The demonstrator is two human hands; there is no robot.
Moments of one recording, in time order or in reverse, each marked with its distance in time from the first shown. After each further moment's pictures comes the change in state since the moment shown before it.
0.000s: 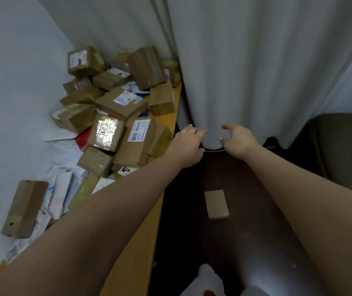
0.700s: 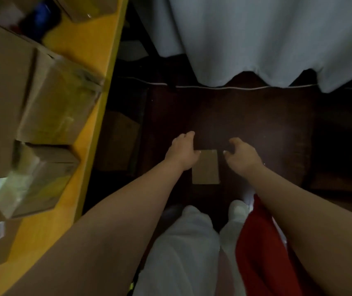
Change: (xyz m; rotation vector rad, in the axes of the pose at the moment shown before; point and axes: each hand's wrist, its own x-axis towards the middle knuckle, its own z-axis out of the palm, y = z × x) left_hand 0.166 -0.035 0.347 -0.470 -0.398 -0.543; right_hand 0.188 0.270 0.215 -0.017 -0.408 0.325
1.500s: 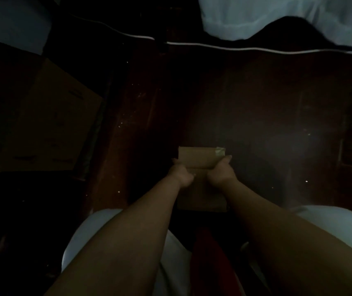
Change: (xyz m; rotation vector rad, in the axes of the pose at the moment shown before) left_hand 0.239 -0.156 0.287 -0.366 -0.194 -0.459; right_hand 0.274 0.129 0.258 0.165 -0.188 0.292
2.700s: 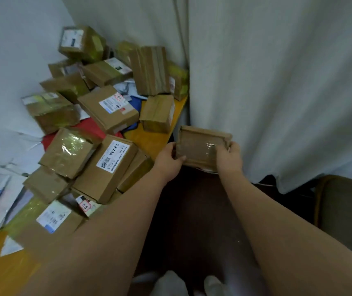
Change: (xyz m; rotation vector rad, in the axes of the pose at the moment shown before) left_hand -0.590 0.174 -0.380 -0.433 0.373 0.634; right_hand -0.601 -0.274 -0.288 0.564 0.479 -0.560
